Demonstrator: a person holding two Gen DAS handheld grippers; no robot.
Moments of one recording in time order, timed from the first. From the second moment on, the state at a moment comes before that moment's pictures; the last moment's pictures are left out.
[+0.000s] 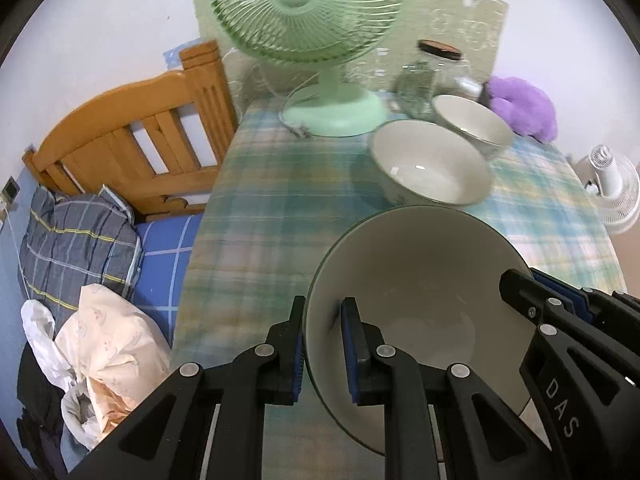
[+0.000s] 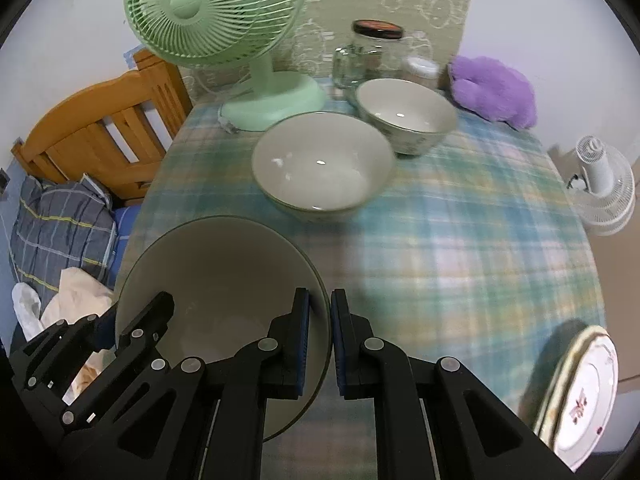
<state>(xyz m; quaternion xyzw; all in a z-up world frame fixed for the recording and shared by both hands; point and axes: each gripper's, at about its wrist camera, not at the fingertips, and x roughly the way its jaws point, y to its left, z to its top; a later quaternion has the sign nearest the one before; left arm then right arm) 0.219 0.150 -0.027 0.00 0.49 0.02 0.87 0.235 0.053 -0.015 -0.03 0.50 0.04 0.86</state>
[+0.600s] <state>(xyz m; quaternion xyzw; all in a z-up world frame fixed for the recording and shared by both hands) 0.162 0.044 -0.020 0.01 0.51 0.00 0.86 0.164 -0.055 0.002 -0.04 0.51 0.03 0.86</state>
